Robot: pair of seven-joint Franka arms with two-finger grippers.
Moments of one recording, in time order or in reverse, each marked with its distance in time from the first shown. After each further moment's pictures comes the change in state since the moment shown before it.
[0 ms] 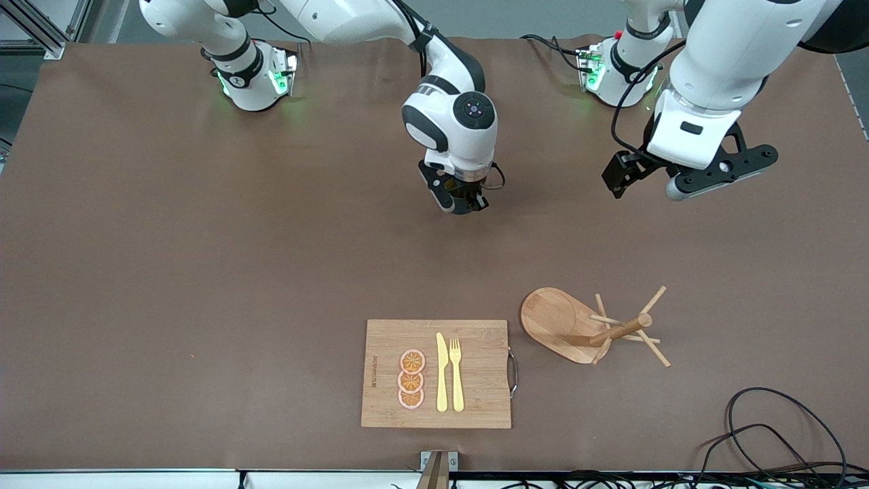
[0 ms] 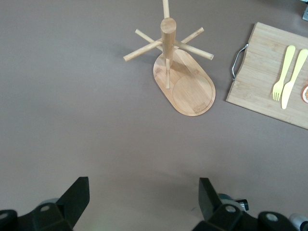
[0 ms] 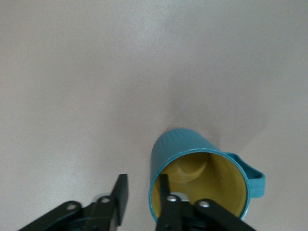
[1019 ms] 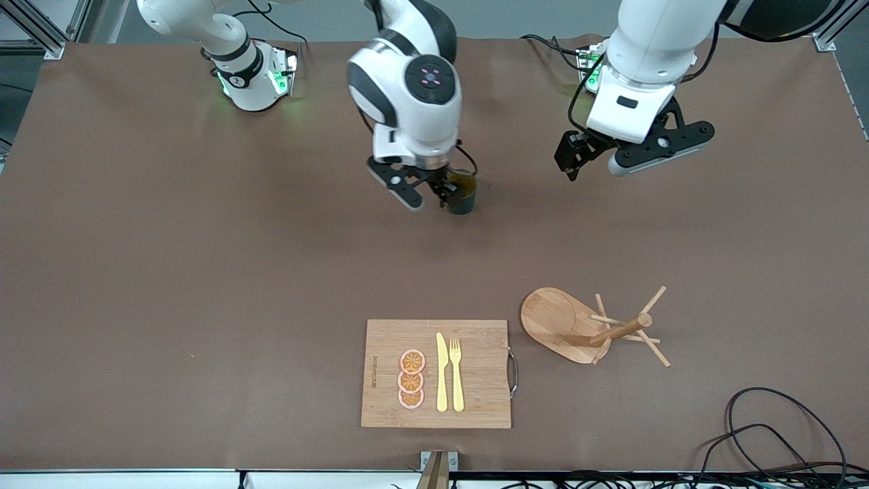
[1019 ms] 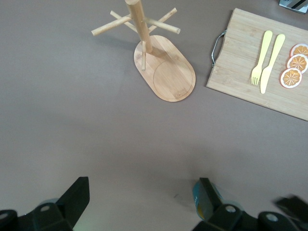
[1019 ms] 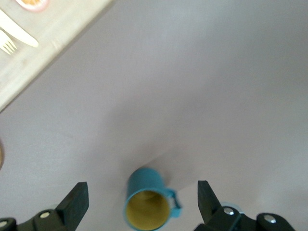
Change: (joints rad) left arm -0.060 0.001 -0.079 -0.002 0.027 0.003 -0.130; right arm -0.150 -0.262 -0.019 0.030 -0.011 -0.373 -0.526
